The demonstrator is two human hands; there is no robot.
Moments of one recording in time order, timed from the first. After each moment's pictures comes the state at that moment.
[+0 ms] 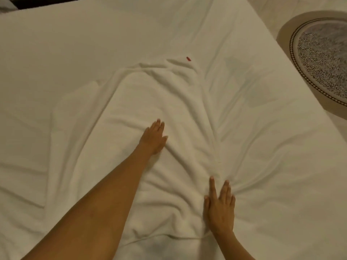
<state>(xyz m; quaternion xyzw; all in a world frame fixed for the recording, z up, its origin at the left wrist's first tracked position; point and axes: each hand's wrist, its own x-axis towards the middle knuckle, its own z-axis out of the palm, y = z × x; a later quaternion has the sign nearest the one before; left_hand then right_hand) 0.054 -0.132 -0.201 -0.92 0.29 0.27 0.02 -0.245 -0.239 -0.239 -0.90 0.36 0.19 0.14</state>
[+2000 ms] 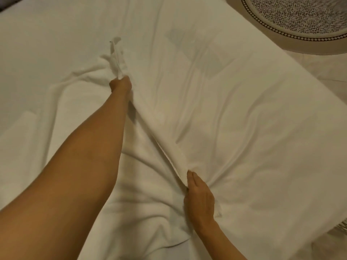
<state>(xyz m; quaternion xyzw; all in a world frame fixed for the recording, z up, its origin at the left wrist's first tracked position) 0.154 -0.307 -0.173 -0.81 -0.19 0.23 -0.51 -0.210 -0.231 -0.226 -0.88 0.42 0.01 0.23</state>
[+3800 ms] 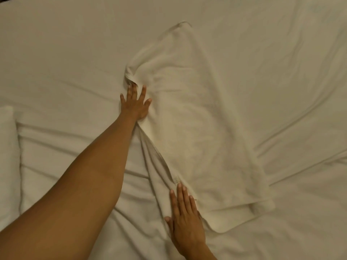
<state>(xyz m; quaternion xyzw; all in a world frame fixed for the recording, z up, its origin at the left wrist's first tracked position) 0.209 0.210 -0.232 -0.95 0.17 0.24 0.06 -0.174 0.209 -0.253 -0.95 0.15 0.18 0.22</state>
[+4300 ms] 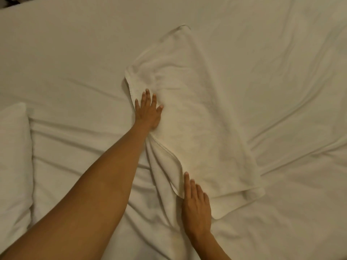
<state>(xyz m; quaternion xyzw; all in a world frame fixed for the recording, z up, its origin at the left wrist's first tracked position) 0.143 0.198 -0.216 -0.96 0.20 0.20 0.03 -0.175 0.192 -0.213 -0.94 0.26 0.09 0.18</state>
